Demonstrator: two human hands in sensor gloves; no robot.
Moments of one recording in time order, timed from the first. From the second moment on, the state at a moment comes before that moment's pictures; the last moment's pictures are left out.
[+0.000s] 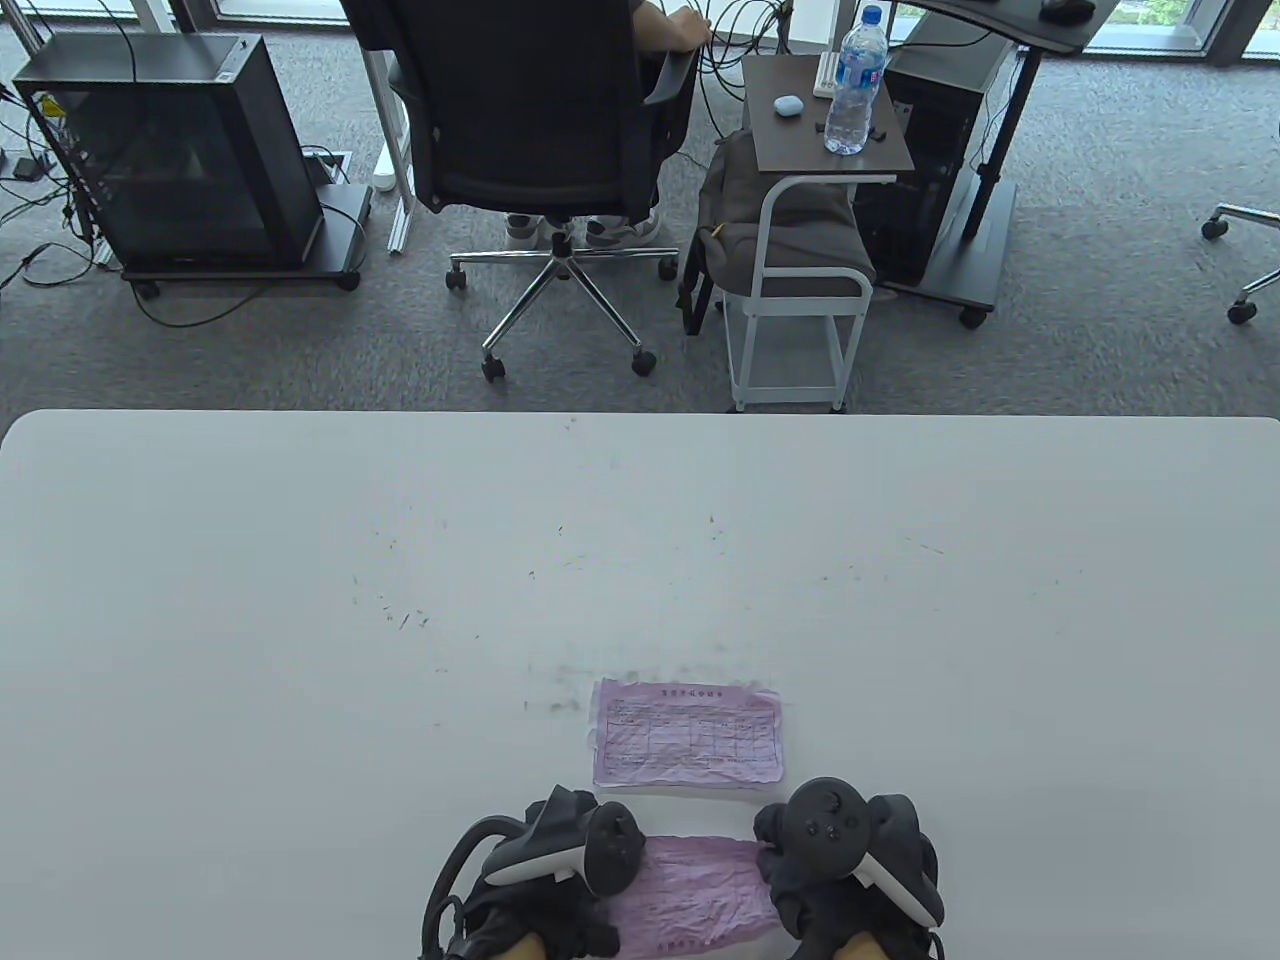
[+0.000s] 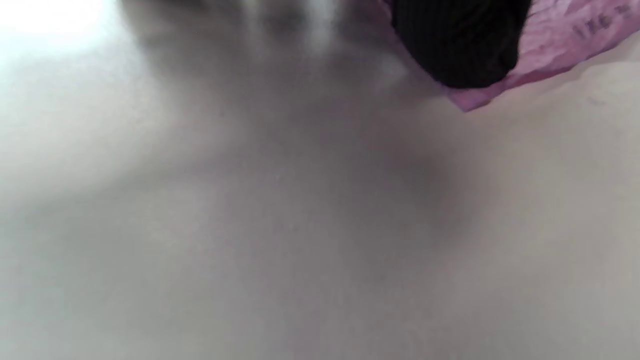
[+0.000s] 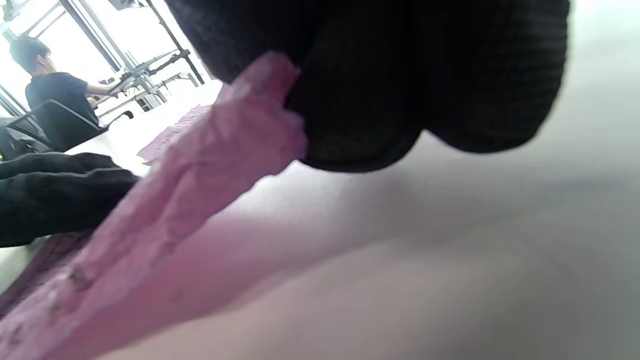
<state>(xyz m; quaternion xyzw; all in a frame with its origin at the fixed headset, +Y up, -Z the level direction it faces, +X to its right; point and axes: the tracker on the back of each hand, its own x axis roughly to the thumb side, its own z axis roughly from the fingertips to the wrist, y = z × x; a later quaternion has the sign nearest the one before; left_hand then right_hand) -0.103 -0.783 -0.220 -0.40 -0.21 -0.02 0.89 0.136 -0.758 -0.219 0.05 0.15 0.97 0.20</state>
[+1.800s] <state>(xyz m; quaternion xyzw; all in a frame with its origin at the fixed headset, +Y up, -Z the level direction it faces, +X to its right) -0.114 -0.787 -0.225 -0.43 -0.20 0.03 0.88 0.078 -0.727 -0.191 0.32 0.12 0.93 0.12</state>
